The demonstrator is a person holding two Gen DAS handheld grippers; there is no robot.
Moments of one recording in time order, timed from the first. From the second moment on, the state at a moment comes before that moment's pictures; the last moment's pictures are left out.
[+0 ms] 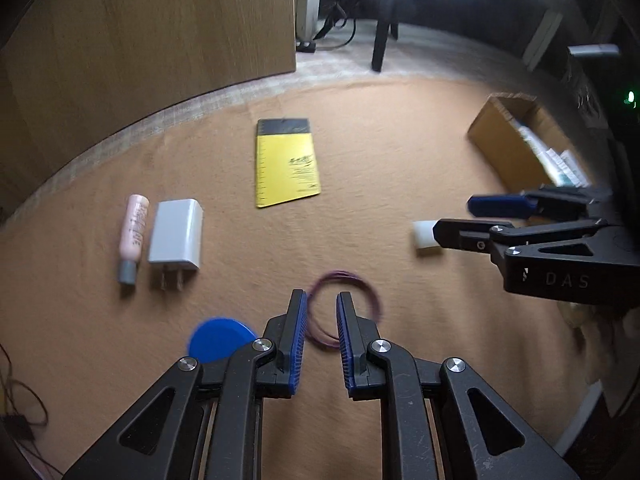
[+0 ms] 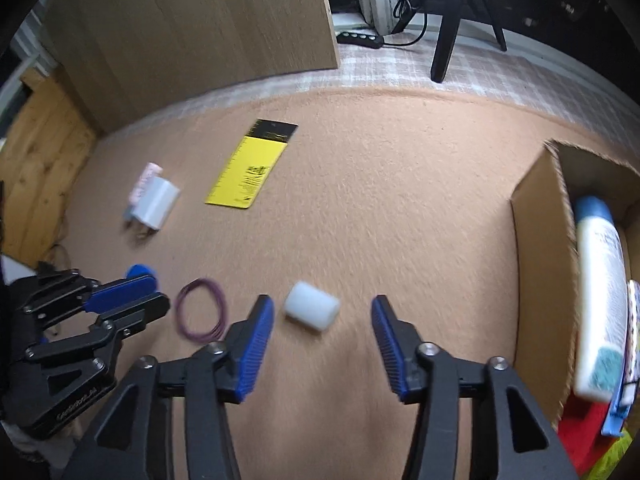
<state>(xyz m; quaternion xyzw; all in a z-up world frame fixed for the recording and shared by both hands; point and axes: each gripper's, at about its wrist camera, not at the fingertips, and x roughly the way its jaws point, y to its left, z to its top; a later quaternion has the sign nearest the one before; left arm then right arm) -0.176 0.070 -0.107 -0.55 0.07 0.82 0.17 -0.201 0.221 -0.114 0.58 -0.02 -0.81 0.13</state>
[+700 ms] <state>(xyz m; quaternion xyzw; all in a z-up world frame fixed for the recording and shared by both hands) -0.172 0.091 -0.133 -0.56 0.08 0.80 0.20 -0.195 0.202 -0.118 0.58 0.00 -0.80 0.11</state>
